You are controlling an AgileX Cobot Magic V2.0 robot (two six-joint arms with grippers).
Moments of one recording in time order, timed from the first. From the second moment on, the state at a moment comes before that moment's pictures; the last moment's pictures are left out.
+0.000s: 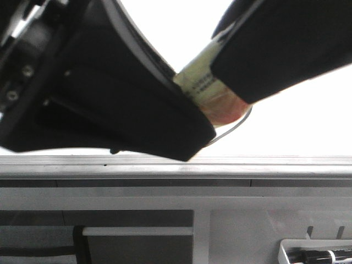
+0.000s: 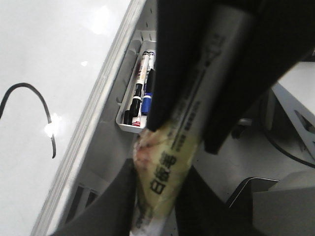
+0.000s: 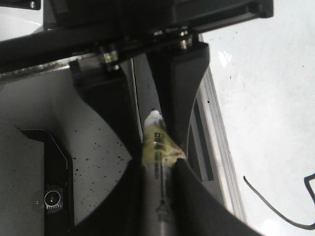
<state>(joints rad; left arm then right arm) -1.18 1.12 -0.72 -0.03 0.32 0.27 1.22 0.96 -0.84 -0.18 0.66 -0.23</state>
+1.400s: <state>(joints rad) -0.97 1.34 -0.60 -0.71 -0.29 0.20 0.93 0.76 -0.87 -0.34 0.72 0.03</state>
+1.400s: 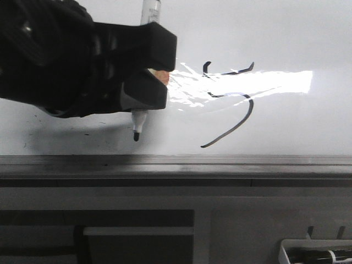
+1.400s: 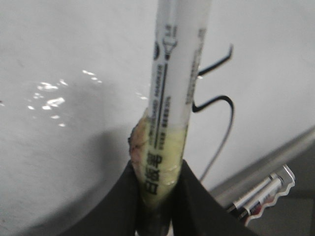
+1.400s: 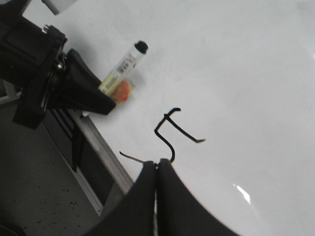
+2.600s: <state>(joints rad) -0.99 1.44 -0.61 -0.79 -0.47 0.19 0.90 0.76 -0.86 -0.34 0.72 0.08</state>
